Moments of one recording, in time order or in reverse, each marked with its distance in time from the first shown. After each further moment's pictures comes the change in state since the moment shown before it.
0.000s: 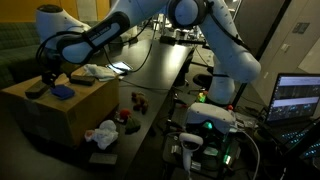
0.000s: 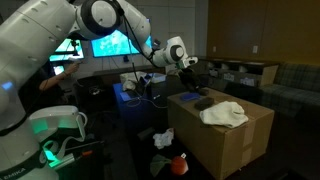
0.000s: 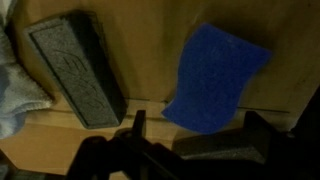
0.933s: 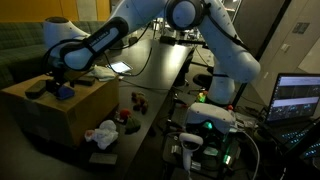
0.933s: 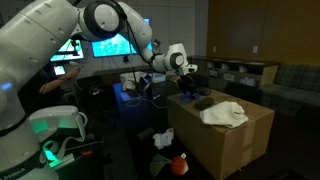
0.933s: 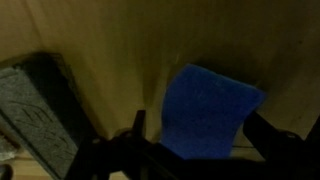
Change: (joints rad) arm -0.024 0.029 0.028 -0.044 0.104 0.050 -0.045
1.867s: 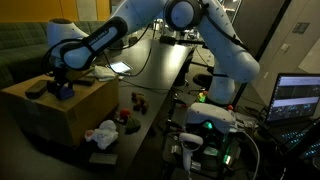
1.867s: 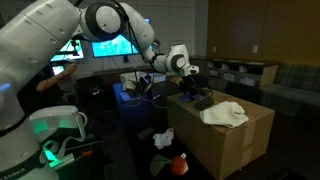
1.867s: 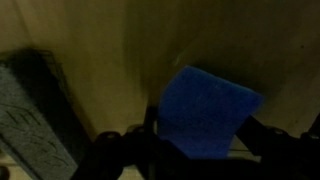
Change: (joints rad) arm -0.037 0.012 0.033 0.002 0.056 0.023 -0.096
